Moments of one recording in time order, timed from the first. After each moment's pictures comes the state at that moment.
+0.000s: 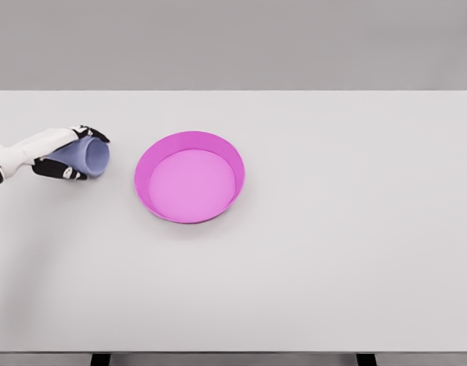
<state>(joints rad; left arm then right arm) -0.53 0.65 -0.31 -0.99 -0.25 -0.61 -0.55 0.00 0.00 -0.07 -0.01 0.08 -0.06 0.06</state>
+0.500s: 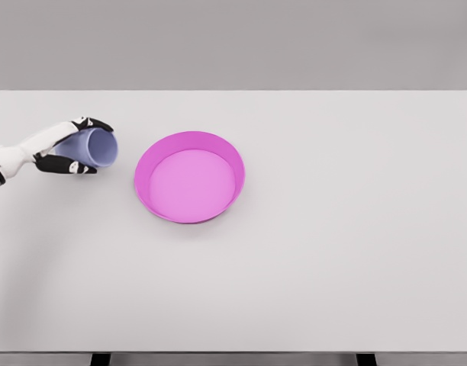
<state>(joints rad) -0.51 0.64 -0.33 -0.99 -0.02 -0.61 -0.56 0.00 0.00 -0.07 -0.01 0.08 -0.06 0.06</state>
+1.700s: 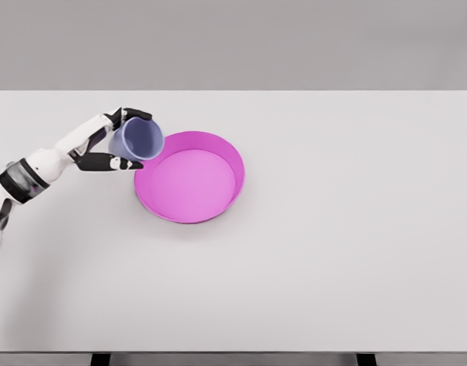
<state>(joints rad) -0.48 0.58 -0.46 -1.11 0.38 -0.61 -0.56 0.00 0.00 -0.07 -0.01 0.08 -0.06 0.06</state>
